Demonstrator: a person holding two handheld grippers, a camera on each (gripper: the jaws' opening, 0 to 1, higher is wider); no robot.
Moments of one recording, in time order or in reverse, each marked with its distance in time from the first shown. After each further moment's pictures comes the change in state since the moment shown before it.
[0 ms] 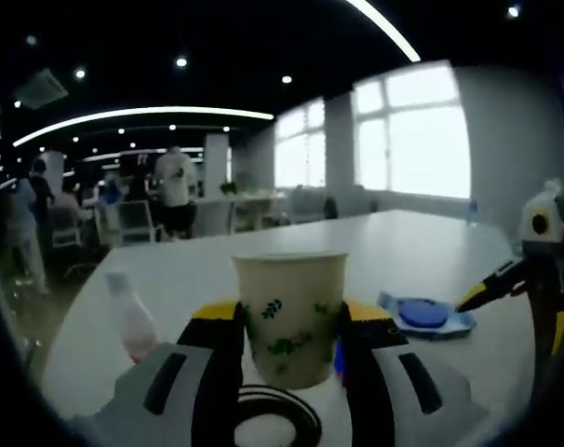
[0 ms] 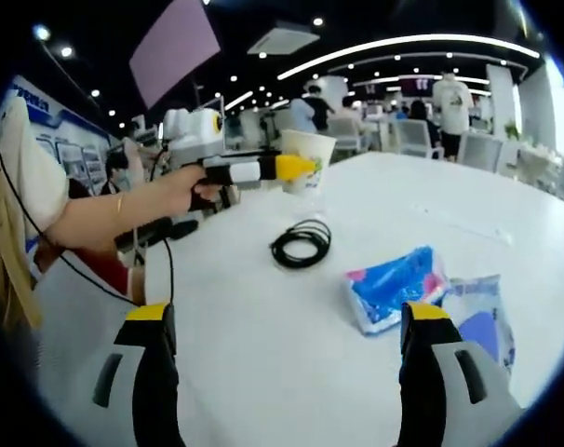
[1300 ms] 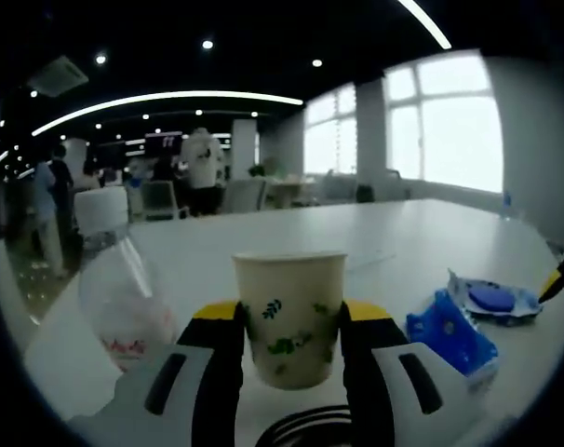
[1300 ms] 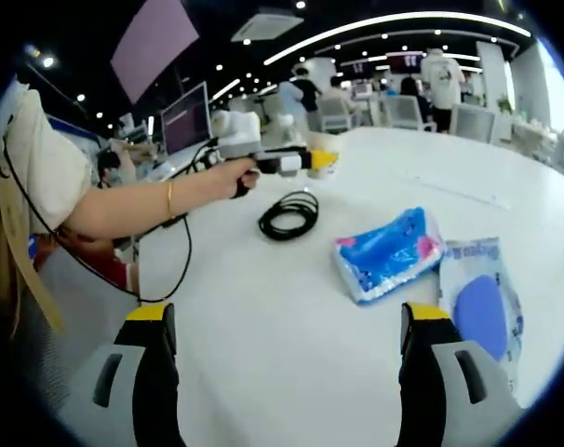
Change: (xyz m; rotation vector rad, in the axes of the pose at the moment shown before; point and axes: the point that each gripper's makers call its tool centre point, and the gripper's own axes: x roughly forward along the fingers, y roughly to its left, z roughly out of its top) left arm 0.068 0.072 -0.064 -0.035 0.058 0.129; right arm 0.000 -0.017 -0.034 0.074 0.083 -0.022
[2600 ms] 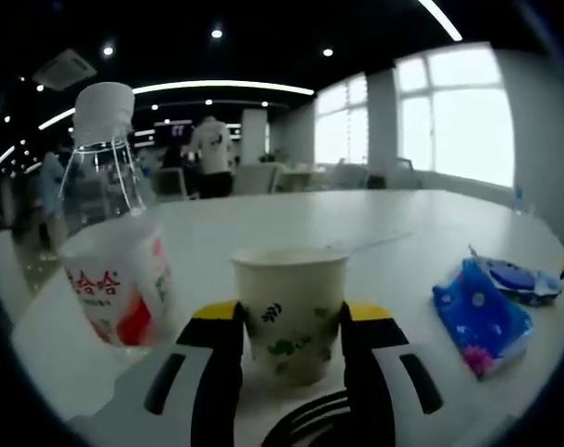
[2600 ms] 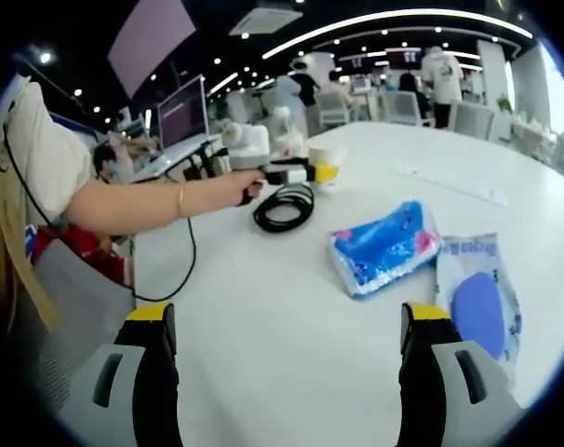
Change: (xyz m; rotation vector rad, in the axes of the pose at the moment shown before) left arm 0.011 0.011 -0.041 -0.009 0.043 0.049; right arm 0.003 -0.001 -0.004 -0.013 0.022 -0.004
